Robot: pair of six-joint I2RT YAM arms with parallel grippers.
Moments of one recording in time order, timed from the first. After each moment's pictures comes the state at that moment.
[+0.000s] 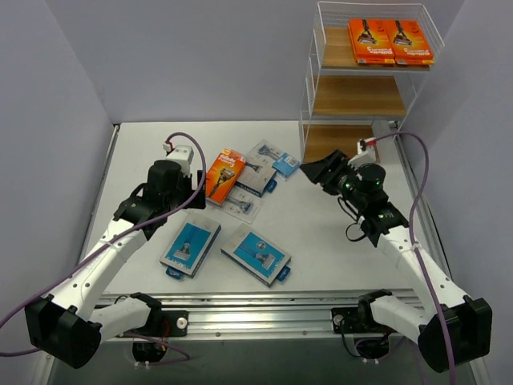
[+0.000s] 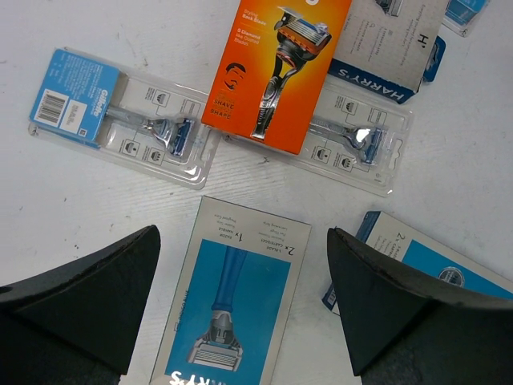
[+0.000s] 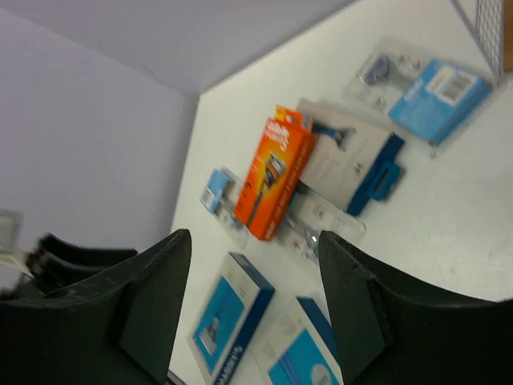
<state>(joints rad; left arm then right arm) -0.44 1.12 1.02 -0.52 -0.18 -0.22 0.26 1.04 0.81 0.09 -0.22 0.86</state>
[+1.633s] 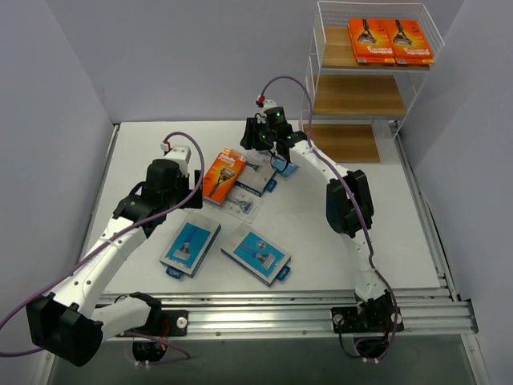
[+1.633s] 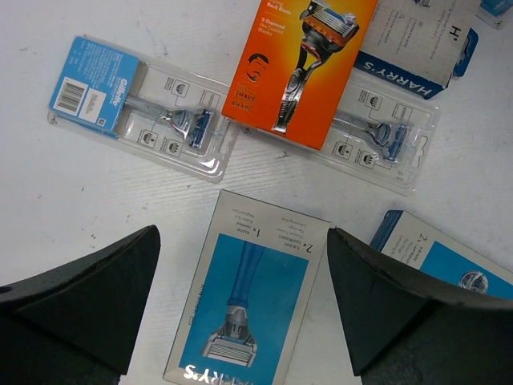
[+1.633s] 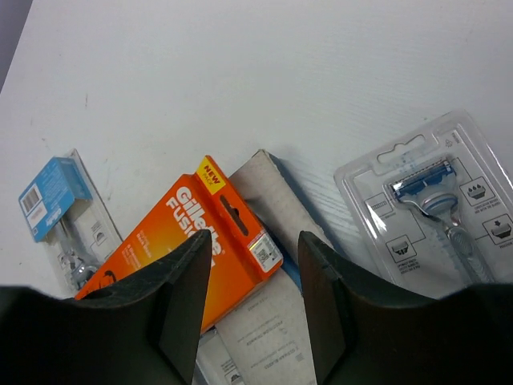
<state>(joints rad) -0.42 1.13 1.02 -0.54 -0.21 -0.20 0.49 2.30 1.99 -0.20 -0.17 0.37</state>
